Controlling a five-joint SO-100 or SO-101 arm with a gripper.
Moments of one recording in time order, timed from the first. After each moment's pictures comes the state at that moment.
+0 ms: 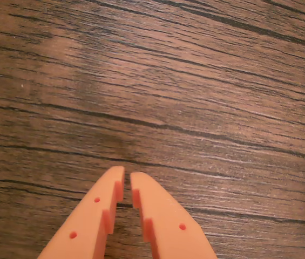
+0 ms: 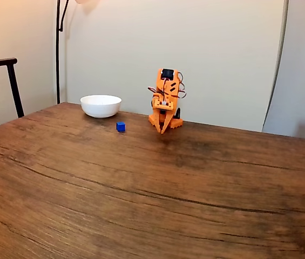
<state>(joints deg) 1.1 190.9 178.4 74.5 101.8</state>
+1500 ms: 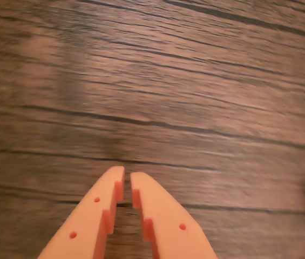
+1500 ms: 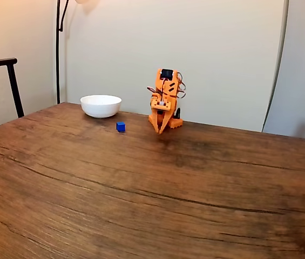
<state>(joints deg) 5.9 190.8 178.5 73.3 101.8</state>
